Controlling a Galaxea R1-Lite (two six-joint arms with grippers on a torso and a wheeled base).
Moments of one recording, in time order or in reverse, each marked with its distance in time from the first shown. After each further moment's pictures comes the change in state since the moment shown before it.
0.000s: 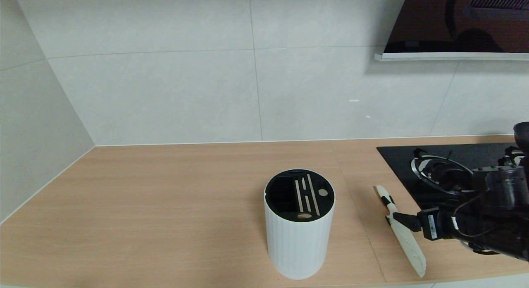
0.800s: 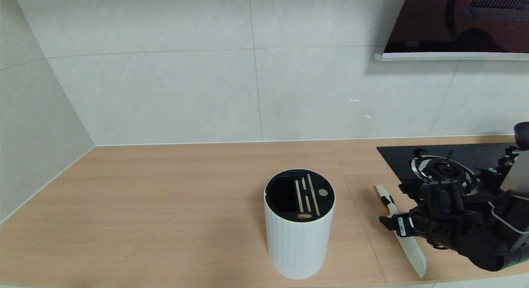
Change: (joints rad) left arm 0.000 0.000 0.000 0.000 0.000 0.000; right arm -0.037 0.441 -0.086 -0.297 -0.121 0.001
